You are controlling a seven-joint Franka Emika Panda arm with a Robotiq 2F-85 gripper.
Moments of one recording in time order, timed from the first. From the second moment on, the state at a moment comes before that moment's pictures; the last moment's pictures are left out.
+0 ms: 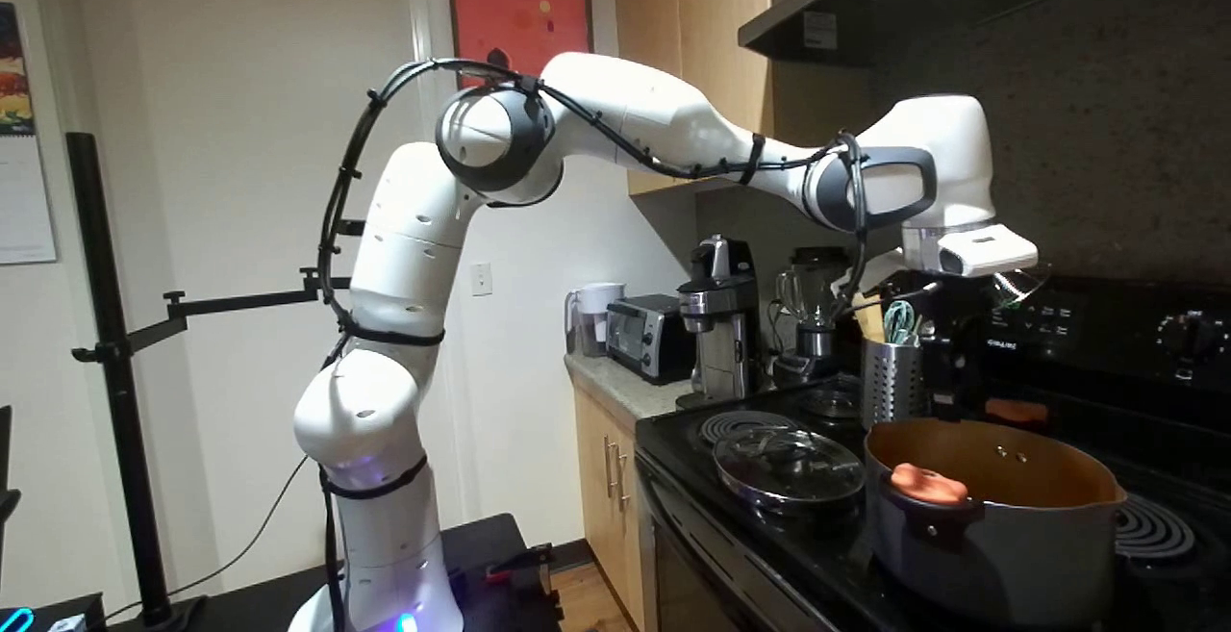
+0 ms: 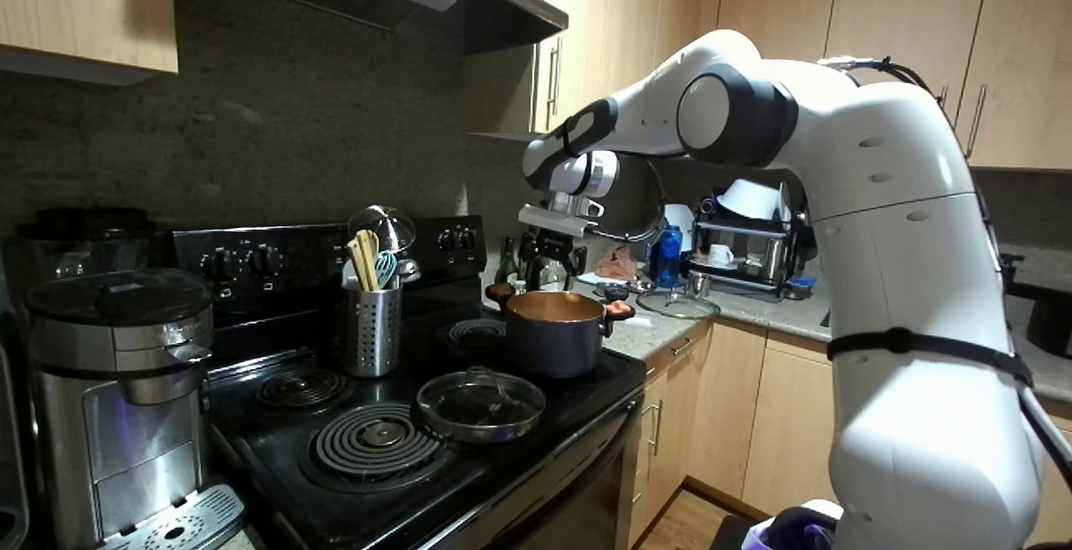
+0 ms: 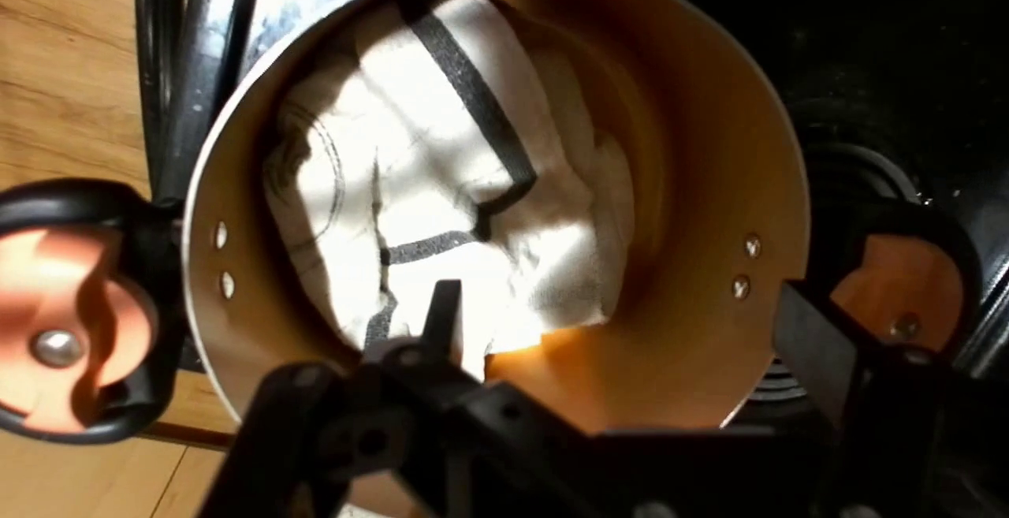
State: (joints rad) arm -0.26 0.35 -0.28 -1.62 0.19 2.09 0.66
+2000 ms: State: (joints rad) arm -0.31 0.63 -0.28 -1.43 0.26 2.07 0.68
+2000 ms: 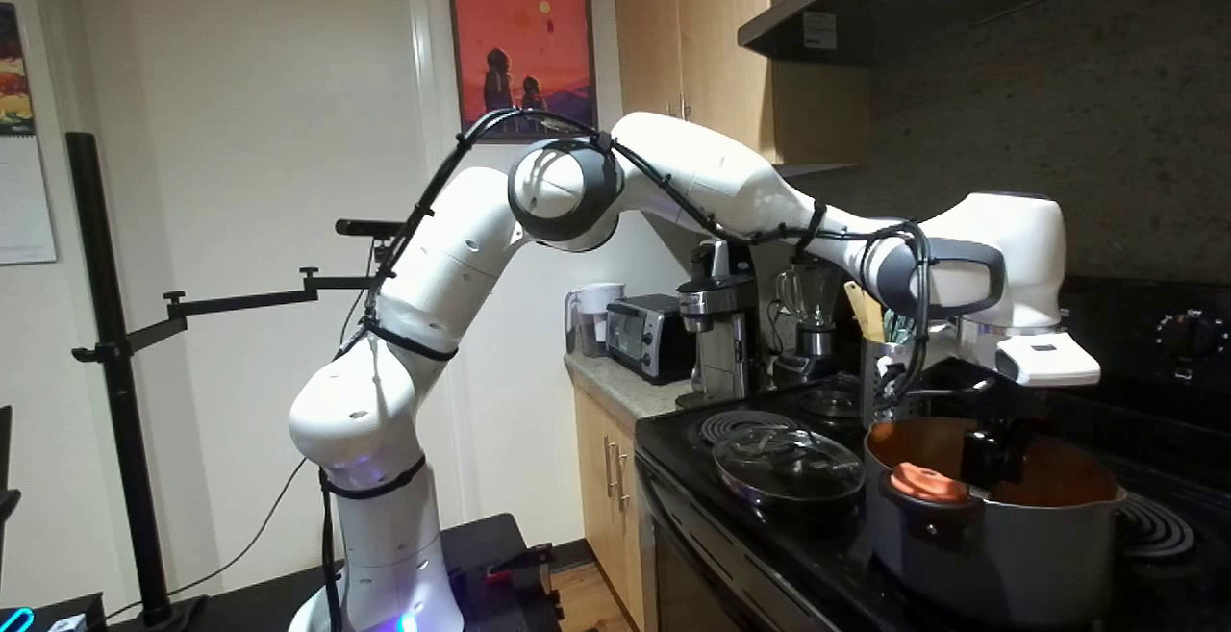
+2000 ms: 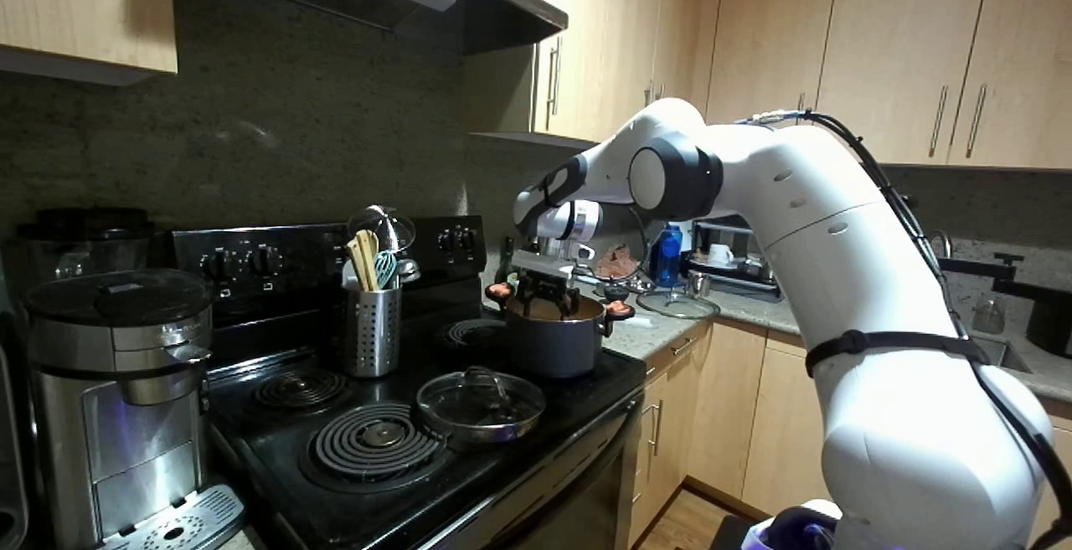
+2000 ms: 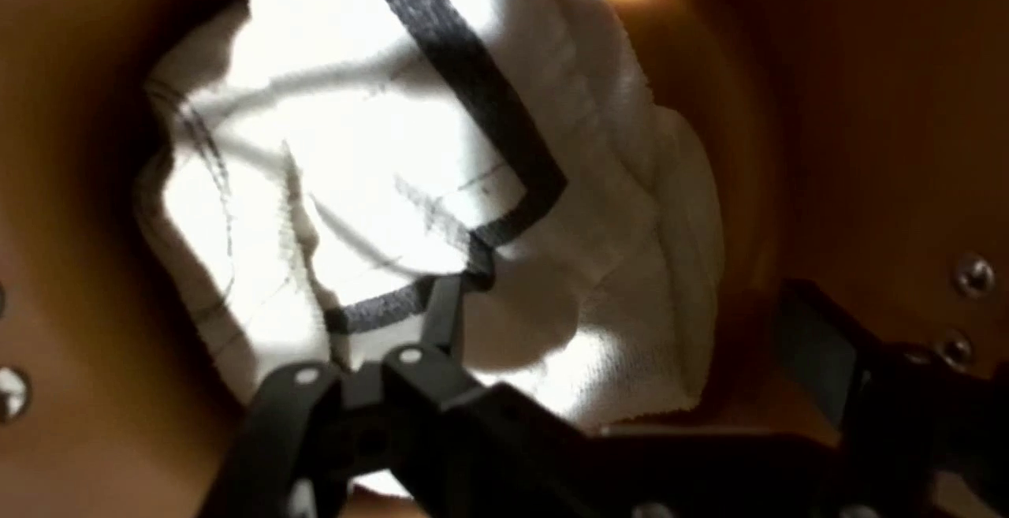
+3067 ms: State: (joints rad) arm -0.33 0.74 -0.29 -1.38 0.22 2.06 0.70
